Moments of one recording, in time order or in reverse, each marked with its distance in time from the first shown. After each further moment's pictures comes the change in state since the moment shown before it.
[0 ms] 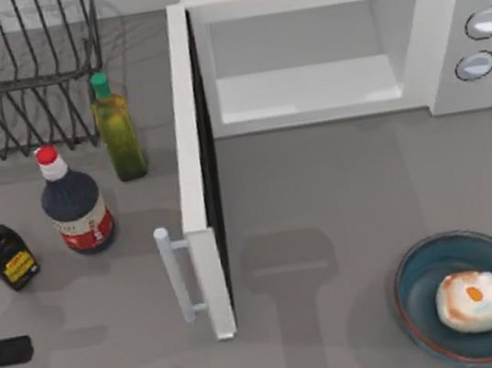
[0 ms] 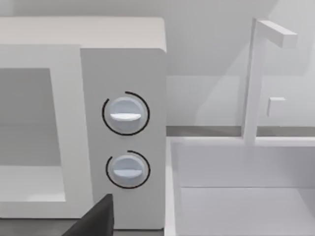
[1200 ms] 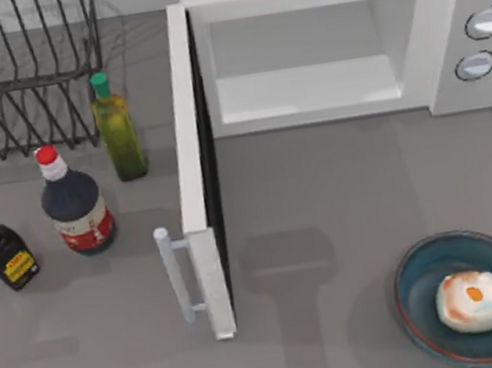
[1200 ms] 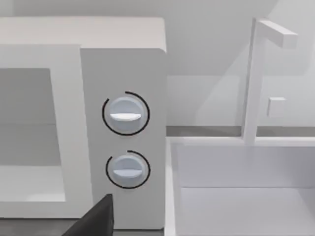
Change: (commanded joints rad) left arm 0.442 -0.097 0.109 -0.228 0.443 -0.002; right arm 0.000 0.000 0.000 0.000 0.000 0.000
